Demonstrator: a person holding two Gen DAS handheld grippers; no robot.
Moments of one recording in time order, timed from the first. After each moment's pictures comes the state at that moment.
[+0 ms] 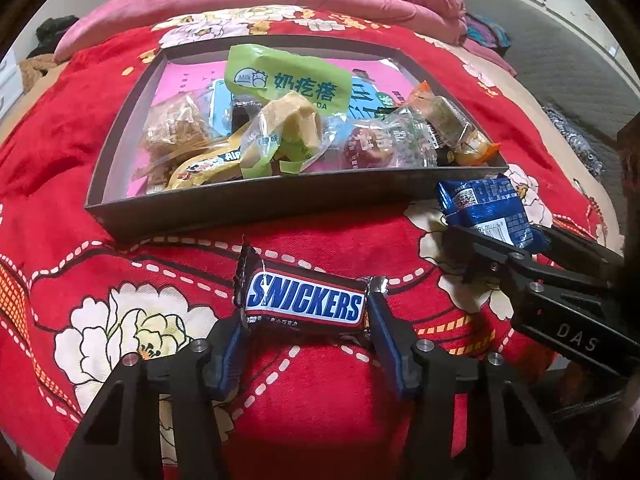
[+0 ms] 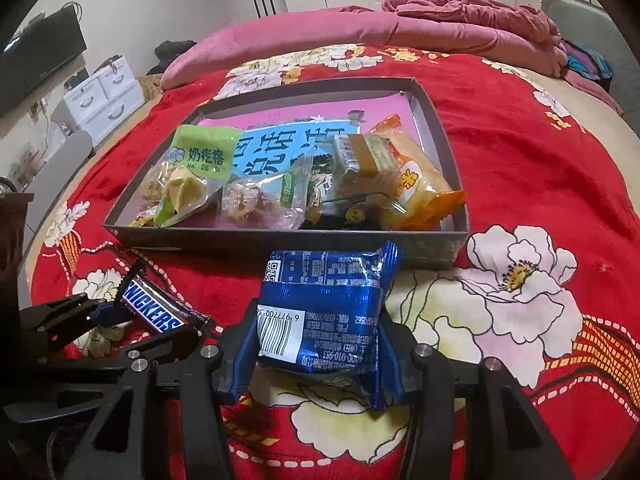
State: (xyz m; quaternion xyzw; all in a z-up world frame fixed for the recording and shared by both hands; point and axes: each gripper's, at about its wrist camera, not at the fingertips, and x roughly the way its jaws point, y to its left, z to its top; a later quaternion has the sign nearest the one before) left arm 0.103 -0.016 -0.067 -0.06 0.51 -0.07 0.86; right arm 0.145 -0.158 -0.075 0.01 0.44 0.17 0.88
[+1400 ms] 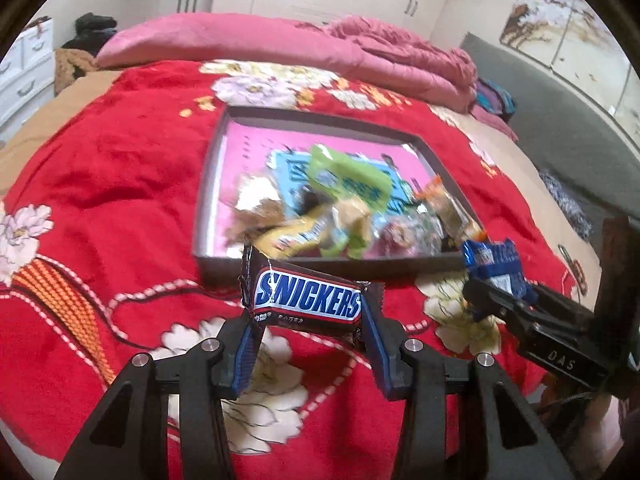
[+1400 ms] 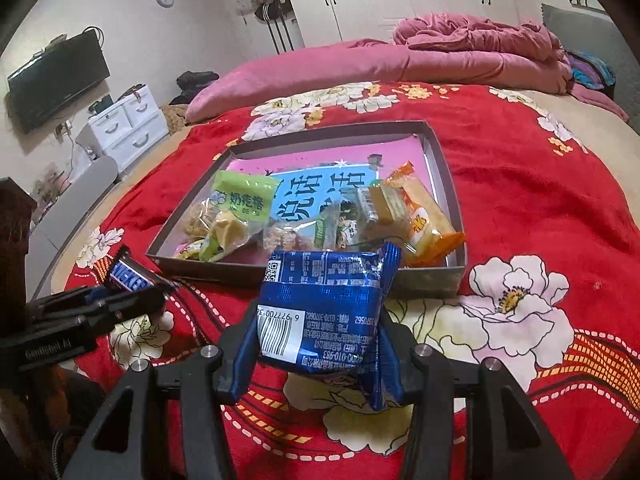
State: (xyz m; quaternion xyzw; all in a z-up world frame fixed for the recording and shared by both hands) left arm 0.081 0.043 -0.015 -0.12 0.42 -0.04 0.90; right arm 0.131 -0.160 -0.047 0.03 0.39 0.21 0.90
